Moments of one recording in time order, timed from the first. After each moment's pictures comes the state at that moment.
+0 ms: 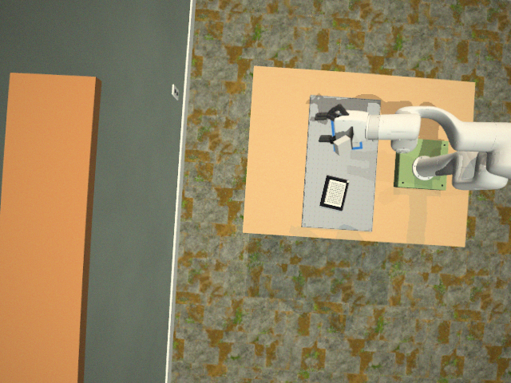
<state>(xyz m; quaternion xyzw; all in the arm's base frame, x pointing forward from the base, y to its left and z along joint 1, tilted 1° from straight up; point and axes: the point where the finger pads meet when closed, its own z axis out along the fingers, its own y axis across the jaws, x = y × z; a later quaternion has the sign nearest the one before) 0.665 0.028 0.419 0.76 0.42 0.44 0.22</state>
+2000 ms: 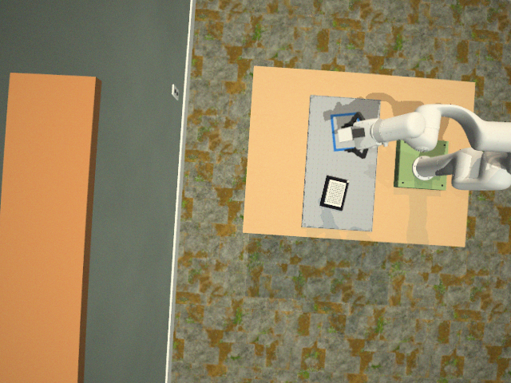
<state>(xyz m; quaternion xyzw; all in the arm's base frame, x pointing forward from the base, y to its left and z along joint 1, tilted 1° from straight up) 0.526 0.008 0.295 0.96 0.18 0.19 0.03</state>
